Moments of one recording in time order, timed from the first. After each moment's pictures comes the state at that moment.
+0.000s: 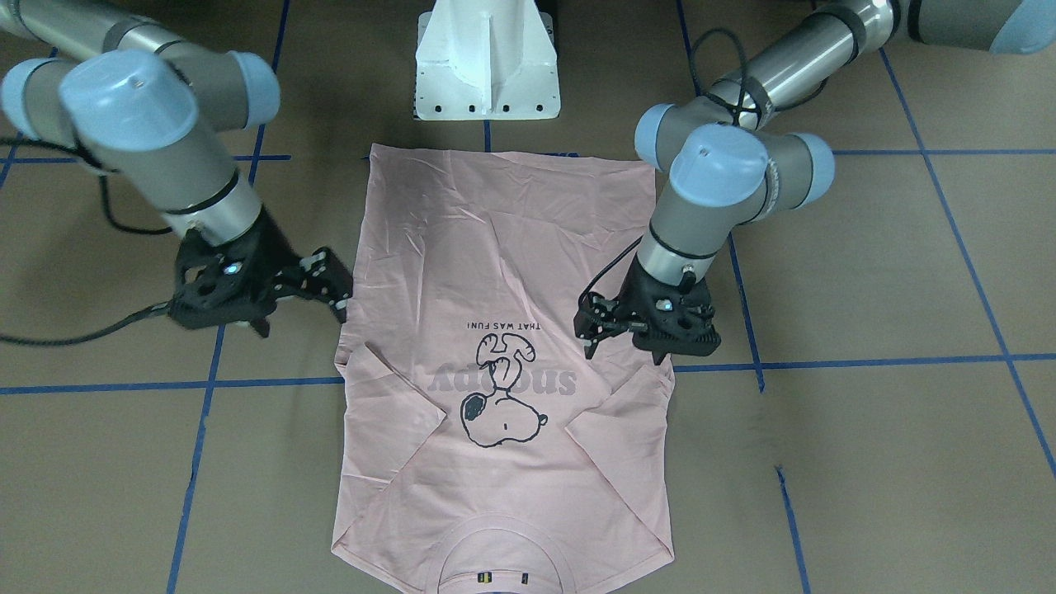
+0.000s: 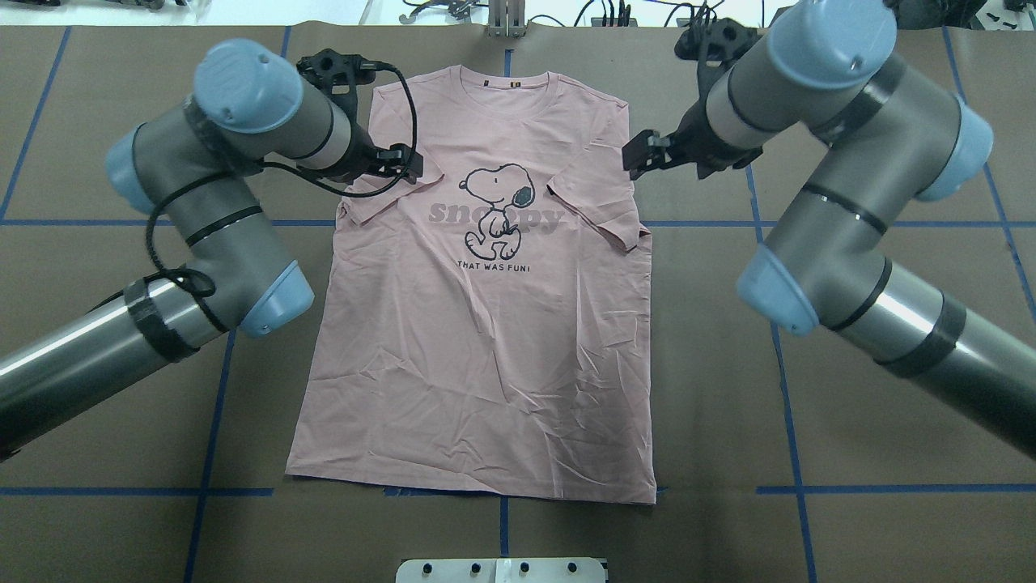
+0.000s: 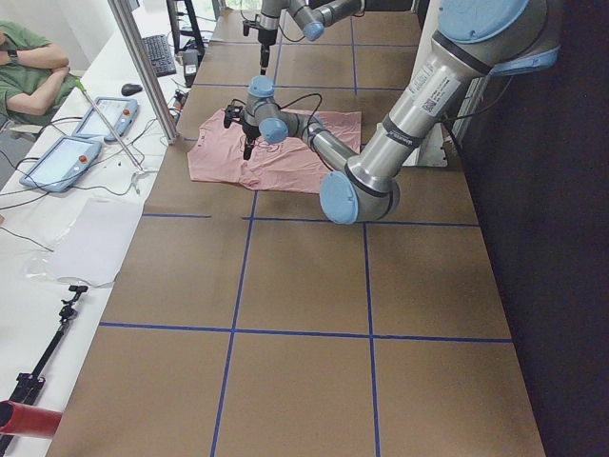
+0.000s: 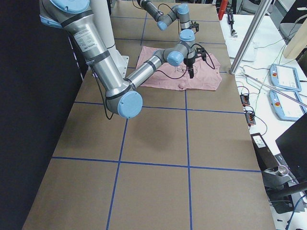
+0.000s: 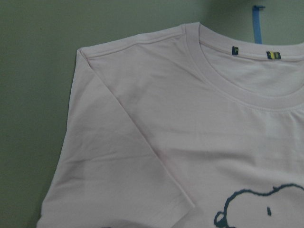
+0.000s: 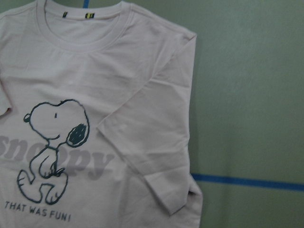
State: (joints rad) left arm -0.75 -2.16 -1.56 -1.99 -1.90 -1.07; right arm 0.73 -1.05 1.83 -1.44 1.93 1.09
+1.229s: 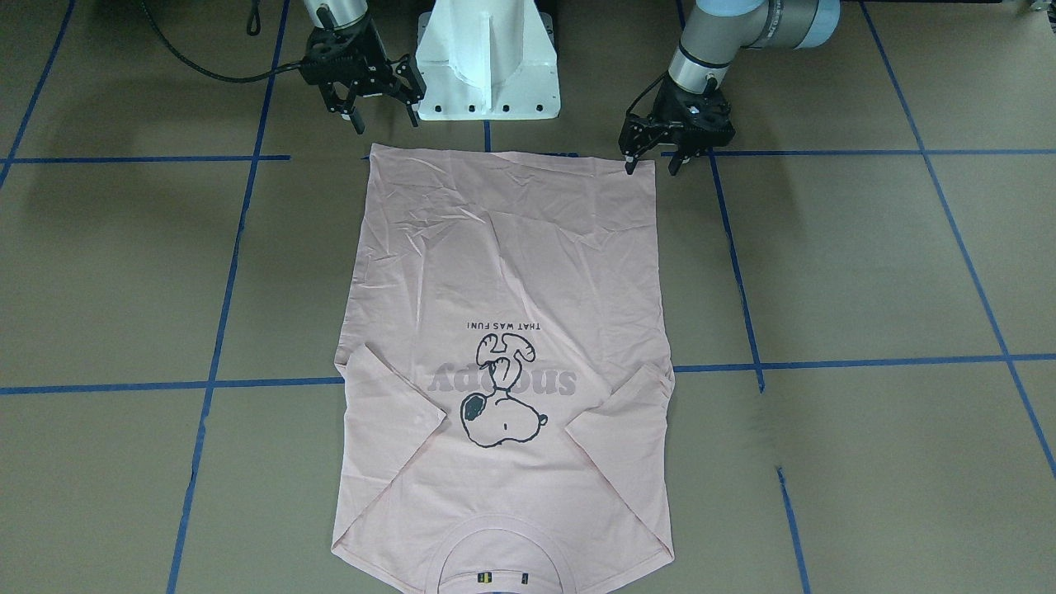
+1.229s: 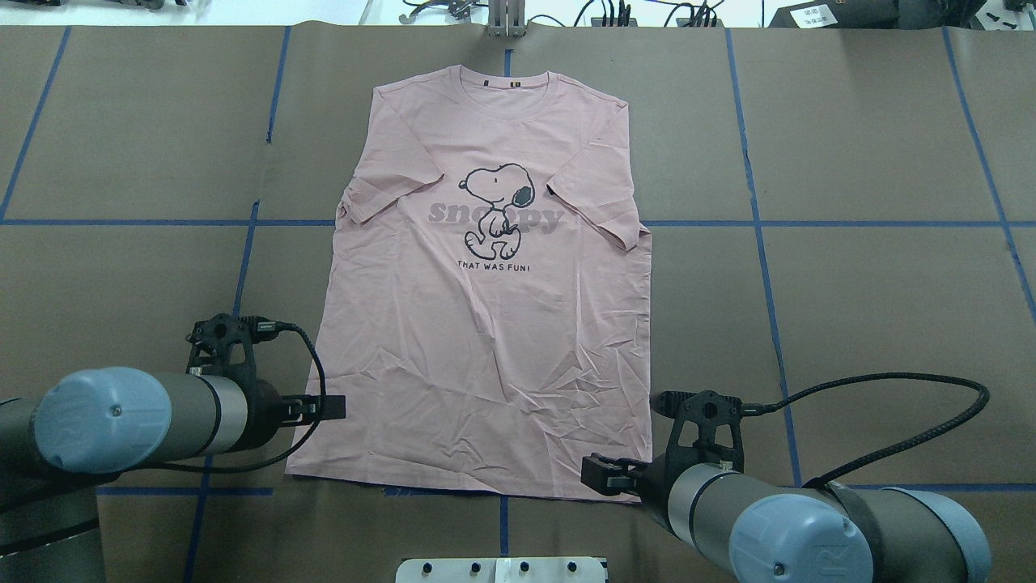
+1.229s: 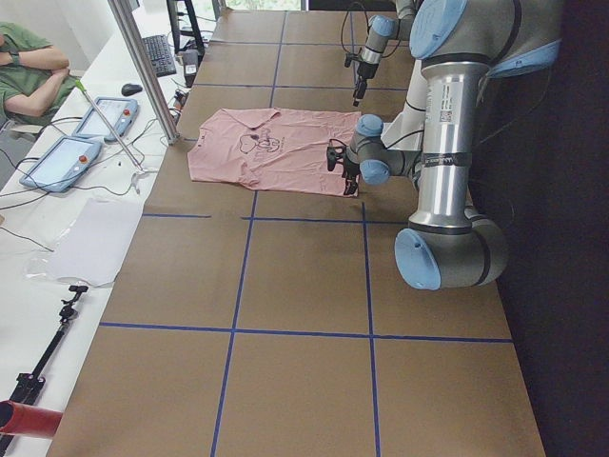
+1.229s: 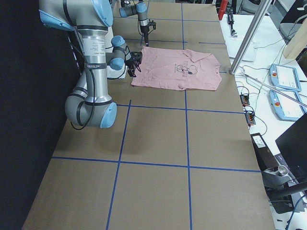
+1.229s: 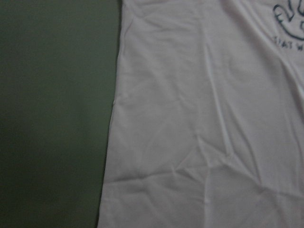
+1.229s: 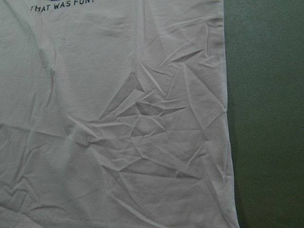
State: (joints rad) left arm -0.27 -1.59 -2.06 -2.00 -1.62 -1.48; right arm 0.07 -1.42 2.18 -1.33 1.36 1.59
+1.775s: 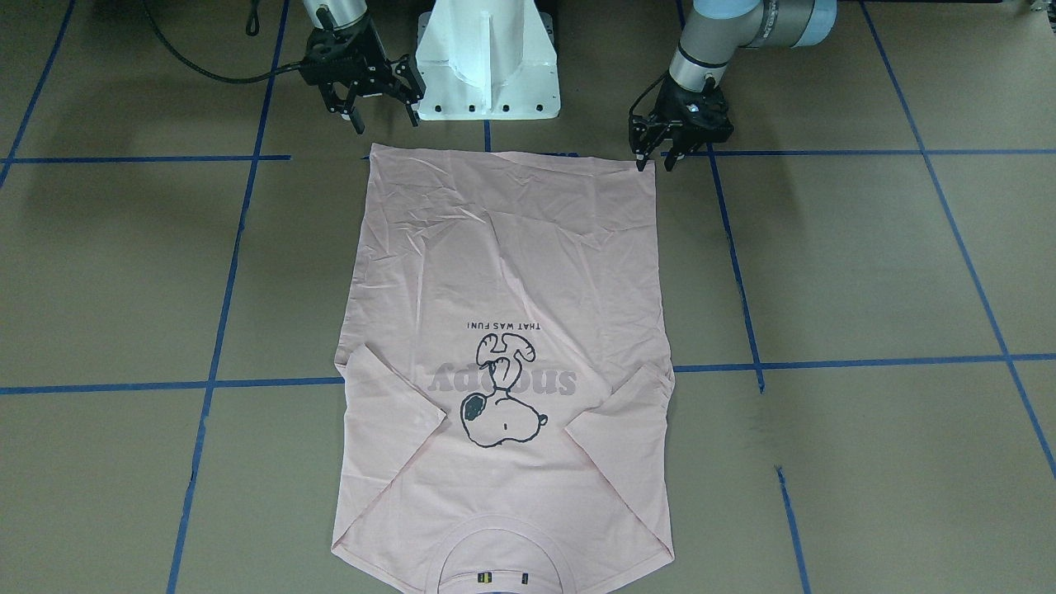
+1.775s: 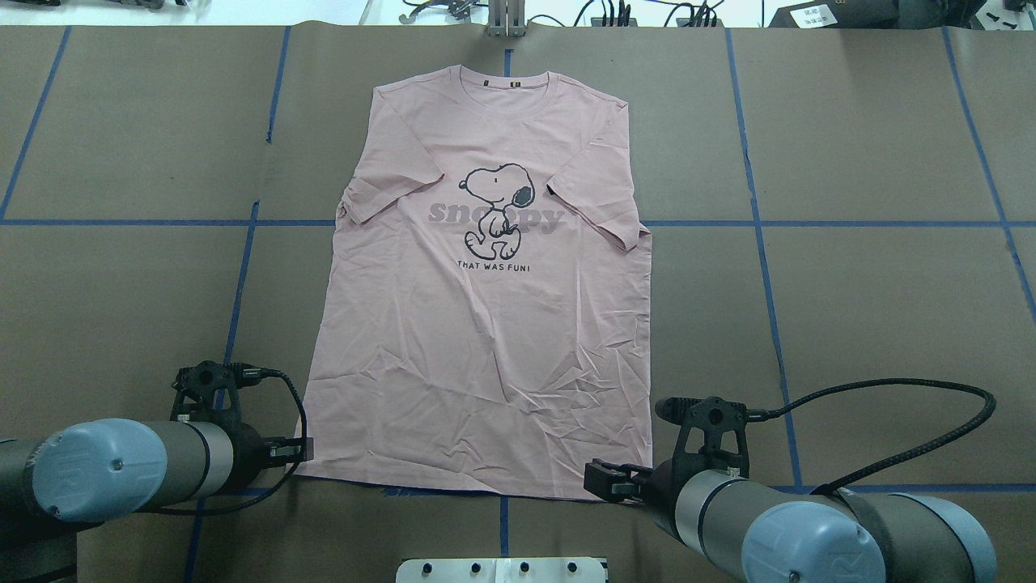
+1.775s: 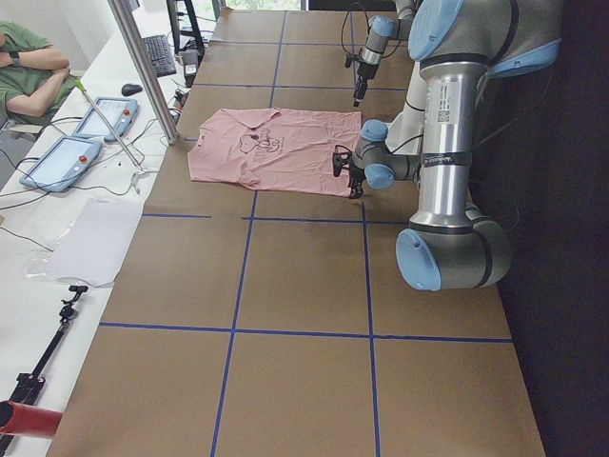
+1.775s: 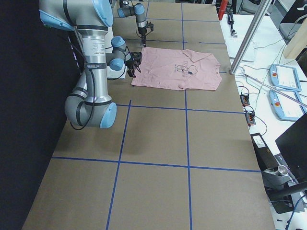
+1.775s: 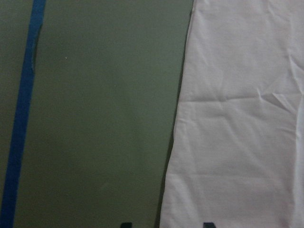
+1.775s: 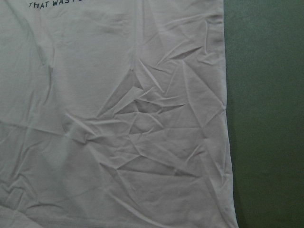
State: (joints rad) left arm -0.22 -1.58 -2.05 -2.00 -1.61 -1.49; right arm 0.07 -1.43 2.18 -1.33 1.36 1.59
